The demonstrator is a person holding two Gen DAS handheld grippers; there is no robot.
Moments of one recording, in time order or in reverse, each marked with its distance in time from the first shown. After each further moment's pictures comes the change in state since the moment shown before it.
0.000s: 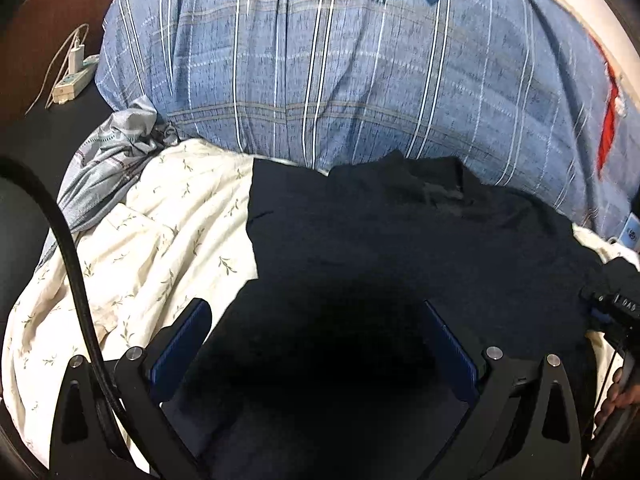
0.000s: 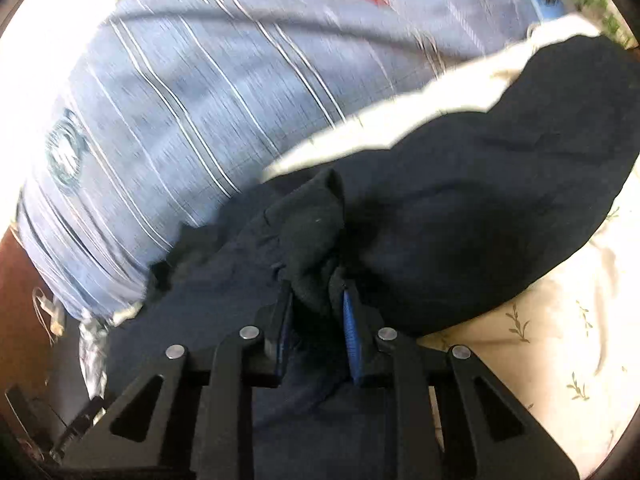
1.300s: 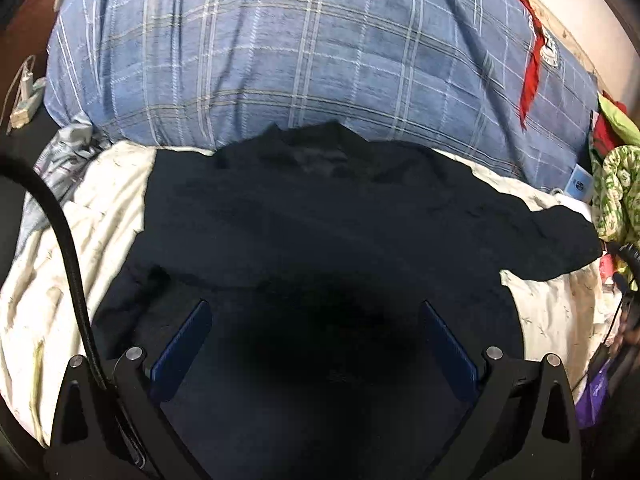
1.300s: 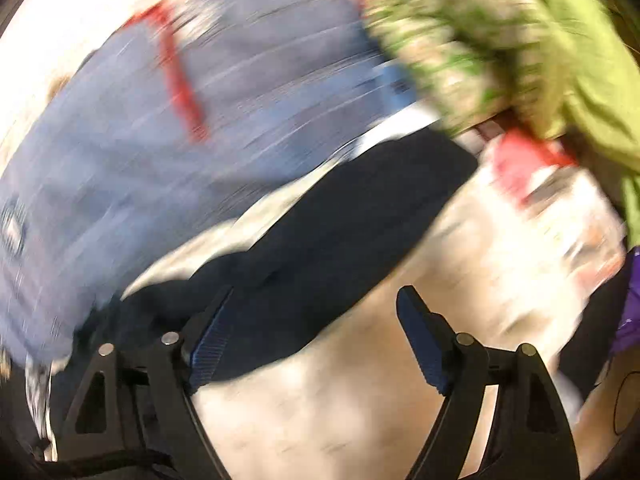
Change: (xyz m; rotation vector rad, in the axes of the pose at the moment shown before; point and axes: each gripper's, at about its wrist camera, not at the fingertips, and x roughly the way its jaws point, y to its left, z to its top) left arm -0.060 -0.103 -0.038 0.101 0.077 -0.157; right arm -0.169 -0.176 0.077 0.112 -0.372 -0.303
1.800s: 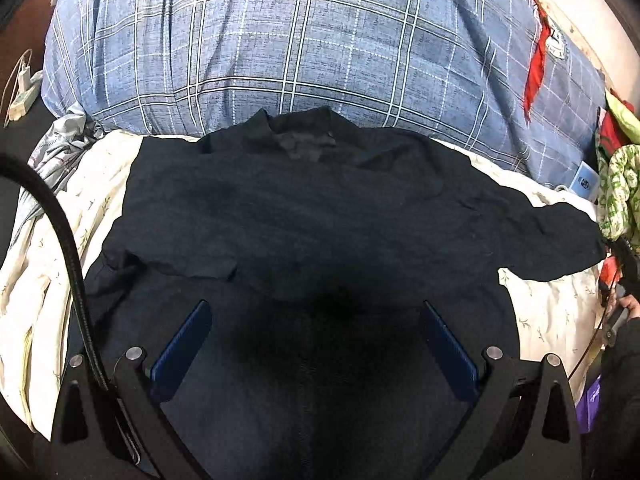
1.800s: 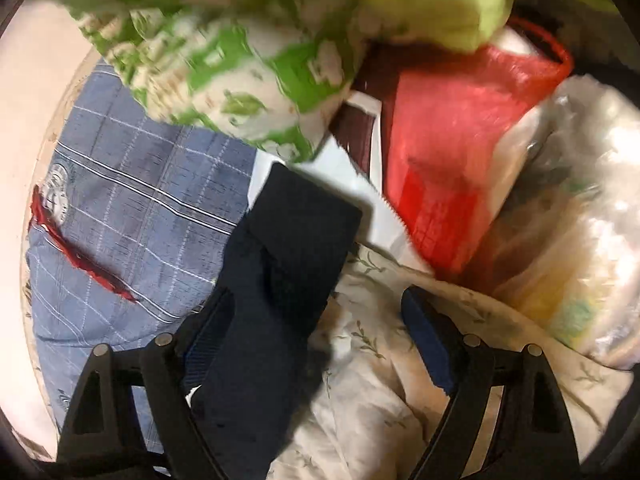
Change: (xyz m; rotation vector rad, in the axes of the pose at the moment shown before) left arm 0.013 -0.013 0.000 -0.011 0.028 0.027; right arm 0.104 -0.111 0.042 0.471 0.105 0.160
